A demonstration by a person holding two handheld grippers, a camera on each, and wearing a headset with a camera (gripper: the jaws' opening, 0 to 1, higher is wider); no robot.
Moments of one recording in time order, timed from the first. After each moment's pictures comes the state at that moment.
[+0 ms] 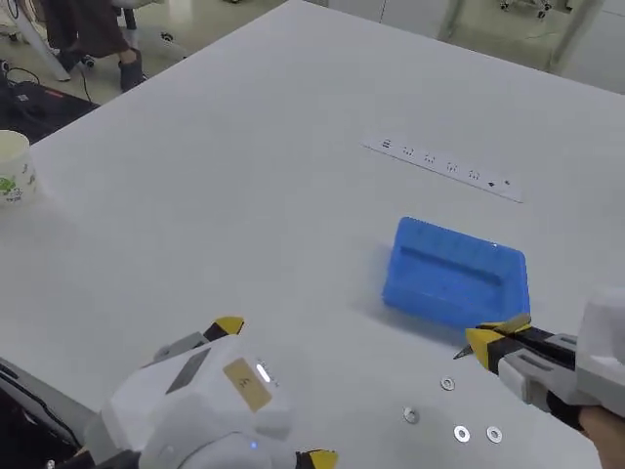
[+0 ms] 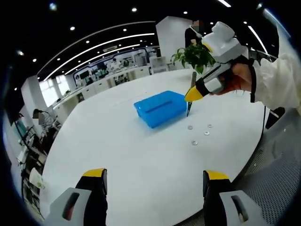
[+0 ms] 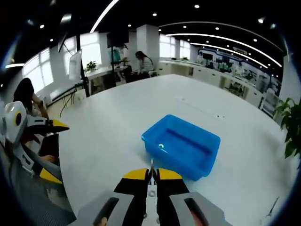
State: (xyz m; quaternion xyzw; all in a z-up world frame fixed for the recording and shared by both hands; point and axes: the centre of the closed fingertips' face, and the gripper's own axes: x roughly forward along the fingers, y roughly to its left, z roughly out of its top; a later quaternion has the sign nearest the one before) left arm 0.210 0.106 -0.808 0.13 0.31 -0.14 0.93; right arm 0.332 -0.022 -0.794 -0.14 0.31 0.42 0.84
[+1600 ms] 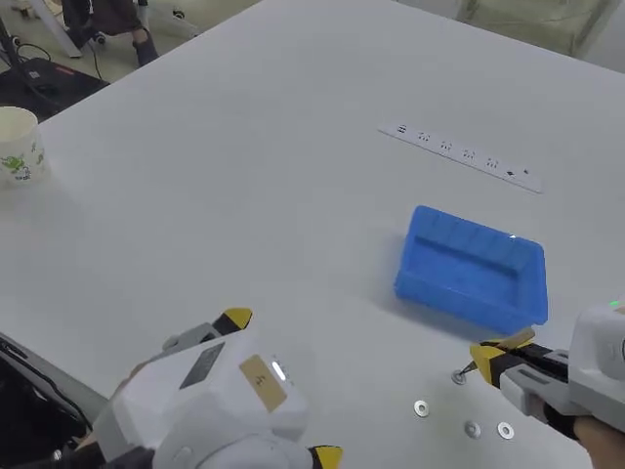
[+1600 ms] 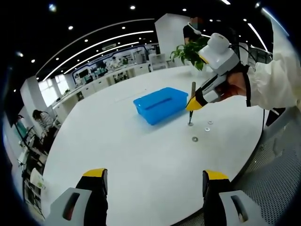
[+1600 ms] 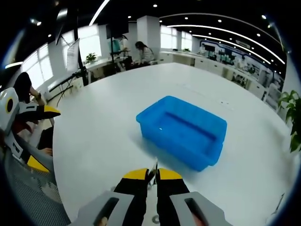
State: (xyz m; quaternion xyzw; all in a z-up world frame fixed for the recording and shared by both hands) left arm 0.208 0.108 -0.813 0.14 0.32 -0.14 0.93; right arm 0.342 -0.032 -0.836 -0.15 0.34 0.41 0.83
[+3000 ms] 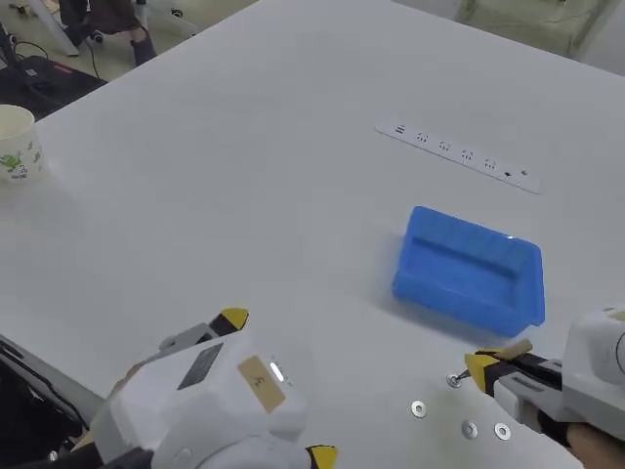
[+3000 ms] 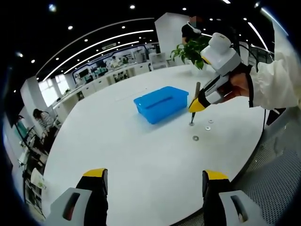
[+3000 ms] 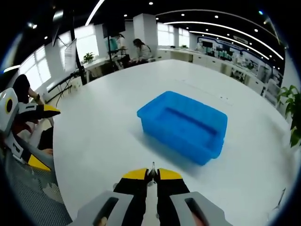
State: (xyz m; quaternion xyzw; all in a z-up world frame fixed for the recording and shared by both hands) left arm 0.207 0.109 -0.814 0.14 0.32 -0.13 0.92; right arm 0.331 -0.034 -0.839 -0.15 0.35 0.41 0.83
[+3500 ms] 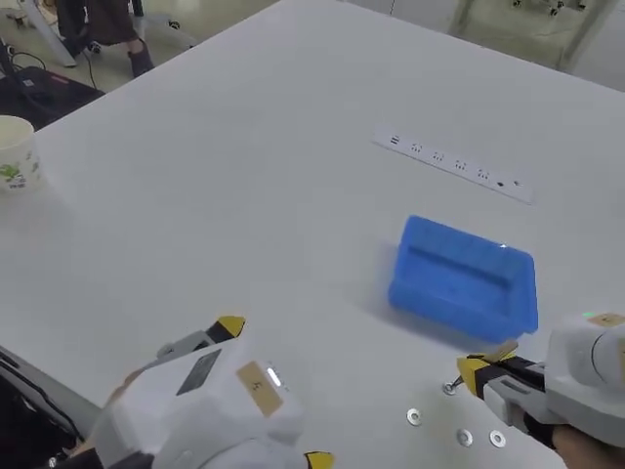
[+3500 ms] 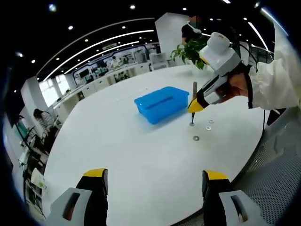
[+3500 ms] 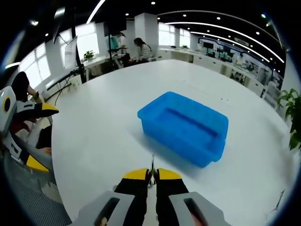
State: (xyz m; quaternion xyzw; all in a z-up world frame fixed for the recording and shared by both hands) left arm 0.207 0.110 -0.814 0.14 0.32 -0.13 0.93; right arm 0.337 -0.031 -0.842 -0.16 0.36 0.40 0.83
